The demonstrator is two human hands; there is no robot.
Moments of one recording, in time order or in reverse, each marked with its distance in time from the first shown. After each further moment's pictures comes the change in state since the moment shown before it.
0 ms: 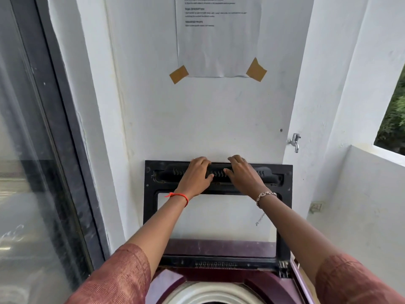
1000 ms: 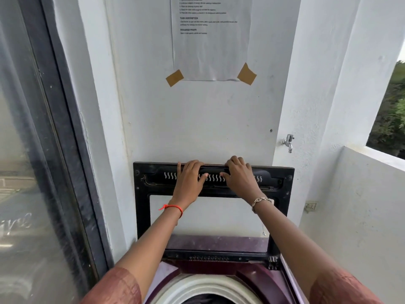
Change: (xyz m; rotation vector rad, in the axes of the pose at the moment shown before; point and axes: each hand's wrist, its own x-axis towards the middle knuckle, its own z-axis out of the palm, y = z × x) left_hand -0.037 0.023 0.001 -0.016 0.215 -0.063; right_hand -0.032 -0.003 -0.013 -0.077 0.064 0.021
